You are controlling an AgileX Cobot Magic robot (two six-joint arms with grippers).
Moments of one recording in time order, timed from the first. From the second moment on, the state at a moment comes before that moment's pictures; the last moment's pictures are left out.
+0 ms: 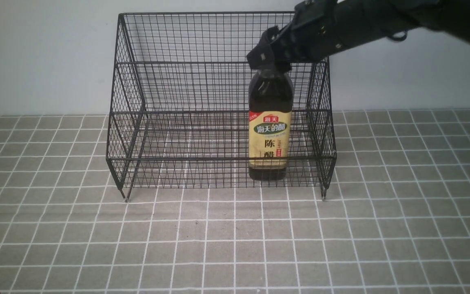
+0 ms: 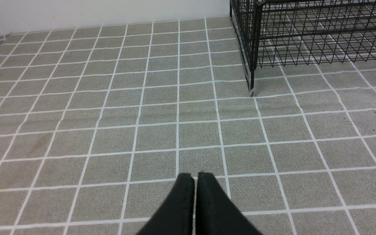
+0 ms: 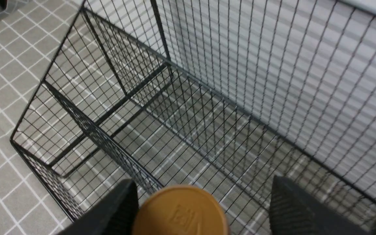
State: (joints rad) right arm 0.40 1.82 -1.75 0.54 0.78 -0.53; left arm -0.01 -0.01 0.02 0.03 0.39 0.02
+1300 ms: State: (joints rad) right arm 0.40 0.27 -0.65 0.00 0.58 0.11; left arm -0.01 -0.01 0.02 0.03 0.39 0.02
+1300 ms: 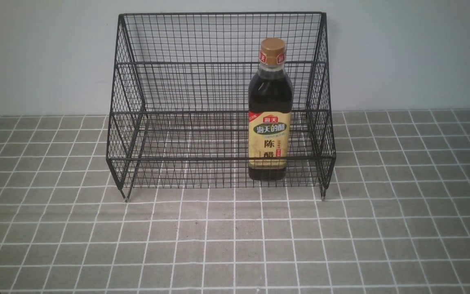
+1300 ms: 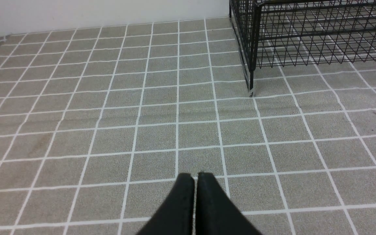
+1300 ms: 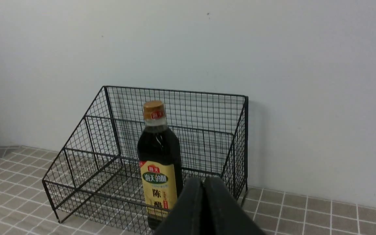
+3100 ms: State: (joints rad) right arm 0.03 -0.01 0.02 -0.02 0.37 0.12; left arm -0.01 -0.01 0.02 0.03 0.39 0.02
